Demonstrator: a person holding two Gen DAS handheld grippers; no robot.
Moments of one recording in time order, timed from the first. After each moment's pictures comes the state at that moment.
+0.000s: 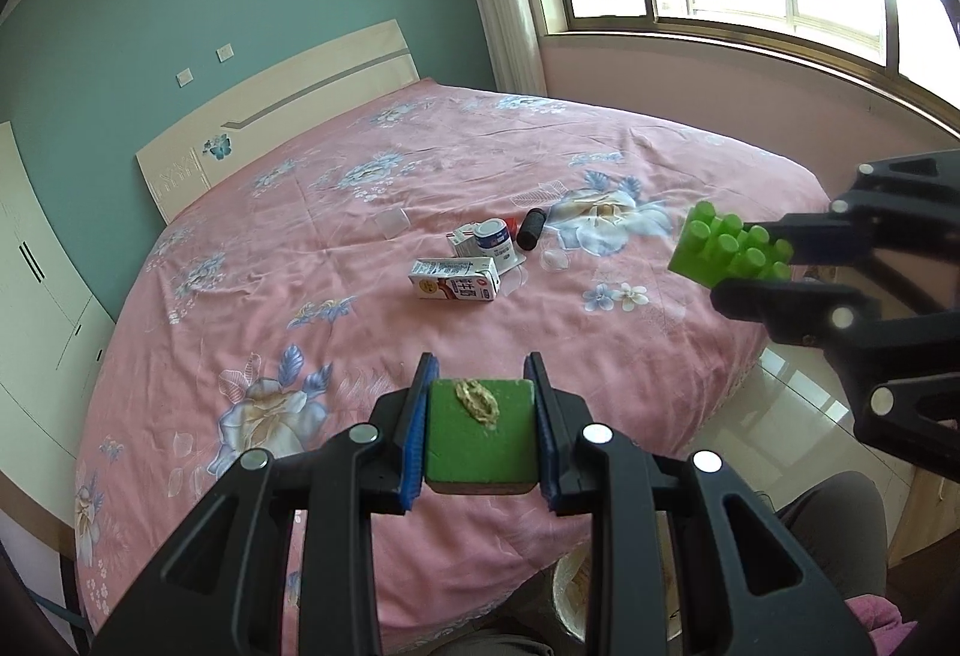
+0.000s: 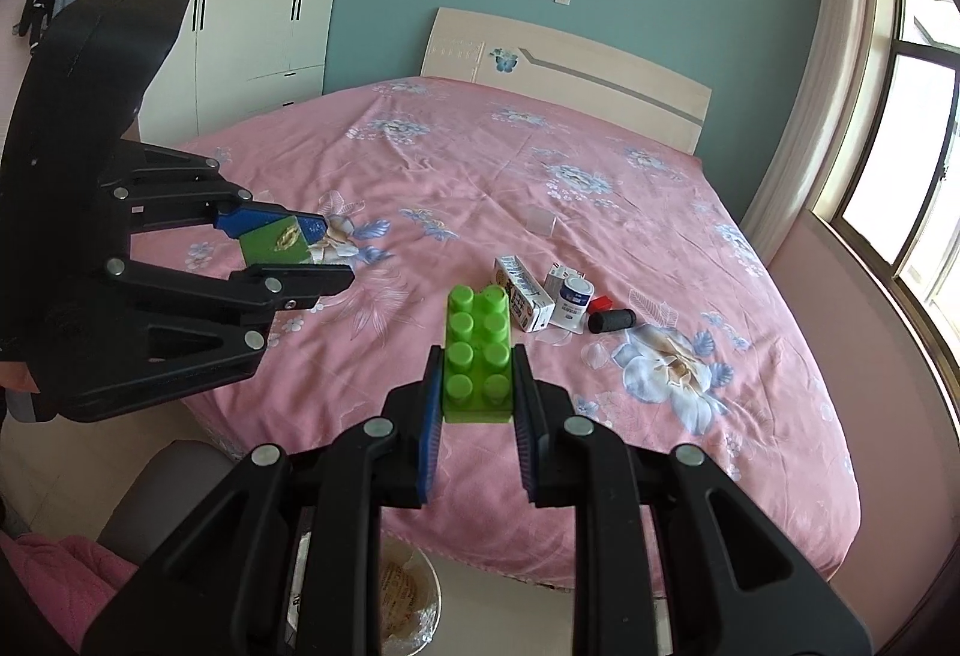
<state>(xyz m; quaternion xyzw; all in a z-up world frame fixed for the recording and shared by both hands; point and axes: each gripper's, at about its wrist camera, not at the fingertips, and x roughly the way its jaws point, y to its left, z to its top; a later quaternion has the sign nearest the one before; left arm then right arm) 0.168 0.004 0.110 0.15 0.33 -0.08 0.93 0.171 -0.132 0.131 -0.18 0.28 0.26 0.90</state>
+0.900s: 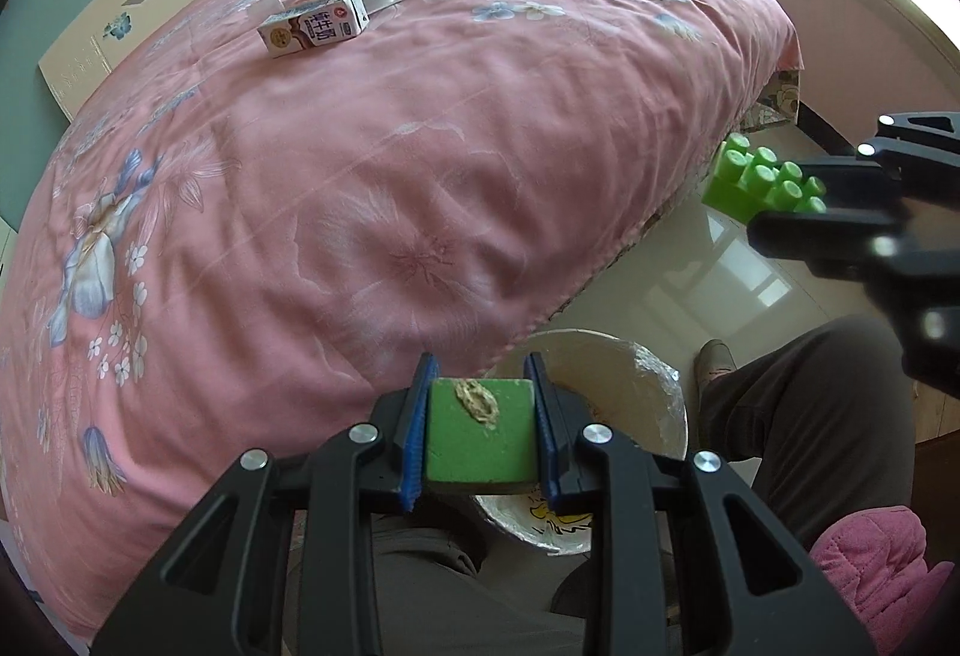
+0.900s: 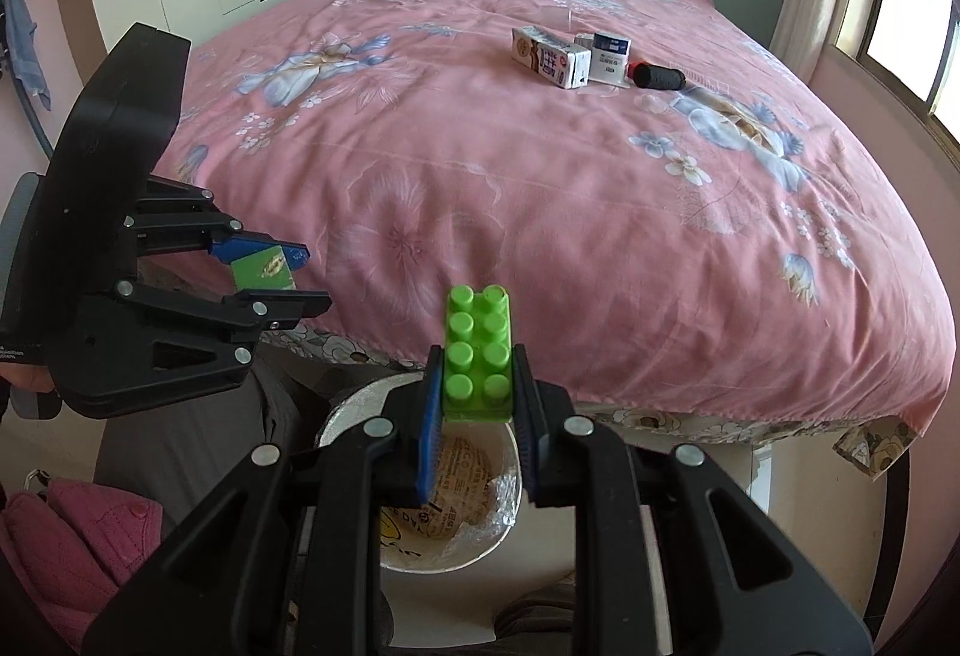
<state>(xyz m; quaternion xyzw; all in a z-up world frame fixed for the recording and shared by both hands) 0.149 -0.022 -0.088 0.14 0.50 -0.15 0.84 0.153 -0.167 -0.062 -0.12 0.45 0.25 0.85</state>
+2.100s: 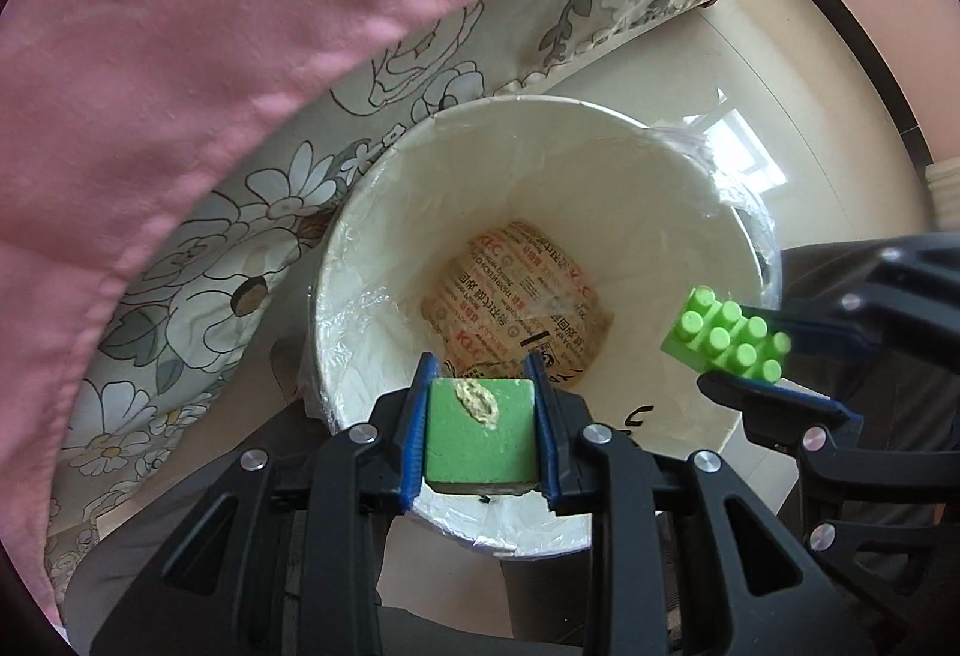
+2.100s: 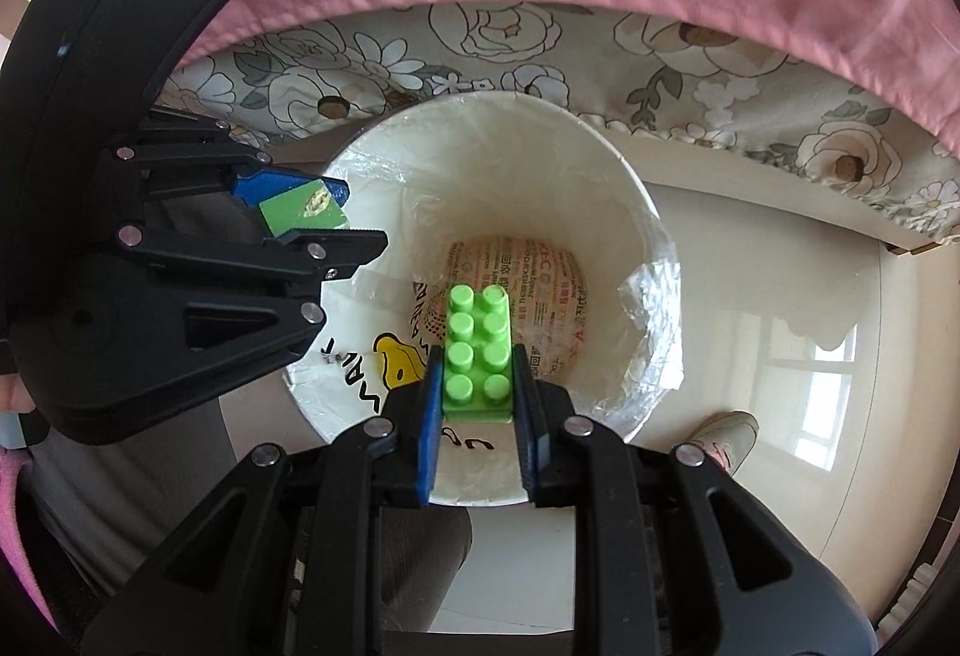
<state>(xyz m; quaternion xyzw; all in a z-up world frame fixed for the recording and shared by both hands) 0.166 -0.045 -0.305 0.11 0.67 -0.15 0.72 0.155 -0.140 -0.304 -0.07 0.65 0.24 0.71</state>
